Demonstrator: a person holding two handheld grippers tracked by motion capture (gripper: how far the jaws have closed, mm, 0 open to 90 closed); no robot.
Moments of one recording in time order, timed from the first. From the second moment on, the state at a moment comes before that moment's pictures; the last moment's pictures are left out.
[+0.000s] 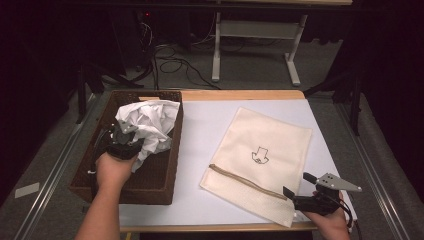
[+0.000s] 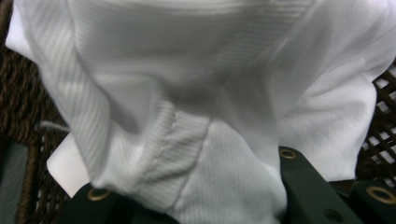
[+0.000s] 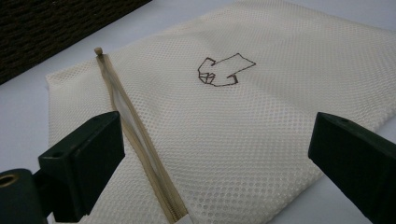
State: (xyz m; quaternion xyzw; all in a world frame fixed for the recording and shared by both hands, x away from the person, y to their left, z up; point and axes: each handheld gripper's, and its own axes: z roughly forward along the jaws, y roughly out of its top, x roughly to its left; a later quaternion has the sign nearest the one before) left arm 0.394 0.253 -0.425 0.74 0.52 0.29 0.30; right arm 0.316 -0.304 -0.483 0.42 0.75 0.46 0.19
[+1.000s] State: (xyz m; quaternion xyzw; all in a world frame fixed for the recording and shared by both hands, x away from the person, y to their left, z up) left arm 0.358 0.267 -0.413 0.64 0.50 0.40 0.43; right arm 0.317 -0.301 -0.487 0.42 0.76 0.46 0.18
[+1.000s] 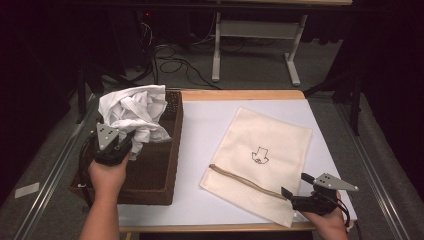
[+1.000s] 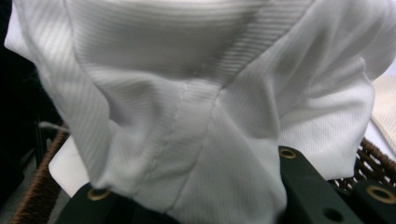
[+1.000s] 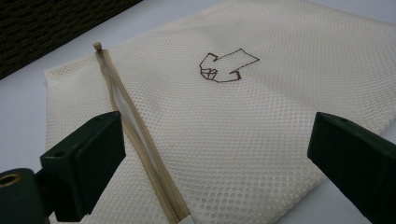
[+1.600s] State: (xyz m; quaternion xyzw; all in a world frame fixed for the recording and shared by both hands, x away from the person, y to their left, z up) left arm 0.345 0.275 -0.410 0.60 0.49 0.42 0.48; right arm 0.317 -0.300 -0.487 0.42 0.76 0.46 0.18
